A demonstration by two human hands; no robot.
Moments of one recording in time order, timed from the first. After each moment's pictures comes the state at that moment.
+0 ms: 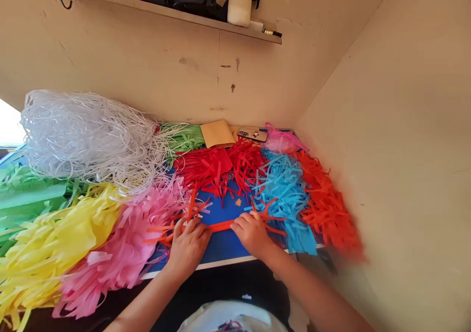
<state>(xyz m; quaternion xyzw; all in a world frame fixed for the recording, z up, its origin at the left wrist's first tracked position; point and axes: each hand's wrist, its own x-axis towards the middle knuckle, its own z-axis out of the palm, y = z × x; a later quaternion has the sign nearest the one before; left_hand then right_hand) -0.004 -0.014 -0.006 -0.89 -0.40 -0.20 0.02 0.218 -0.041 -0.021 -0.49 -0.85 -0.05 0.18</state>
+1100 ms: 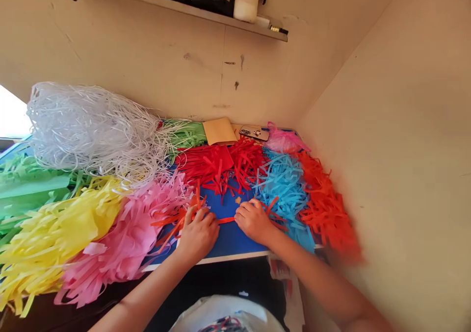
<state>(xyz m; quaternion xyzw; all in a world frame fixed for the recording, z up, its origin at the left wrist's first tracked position) 0.021 -0.010 -0.001 -0.89 -0.41 -0.20 0.04 0.246 -0.019 -0.002 -0.44 -0.89 -0.06 0.12</state>
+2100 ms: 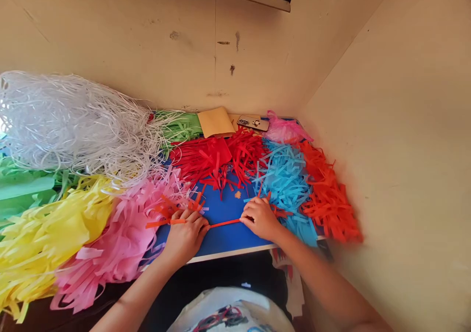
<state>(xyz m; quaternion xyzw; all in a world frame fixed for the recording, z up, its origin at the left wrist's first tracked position) -0.009 -0.001 0.001 -0.88 -0.42 -0.15 -0.14 0.255 -0.032 -0.002 -0.56 -0.79 0.15 0.18</state>
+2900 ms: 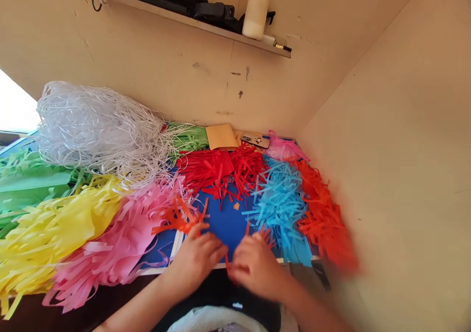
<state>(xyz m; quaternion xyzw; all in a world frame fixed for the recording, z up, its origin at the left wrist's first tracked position) 0.012 -0.037 0.035 -0.93 -0.23 -0.26 -0.09 0.224 -0.082 0.054 -0.50 -0.81 0.23 0.20</state>
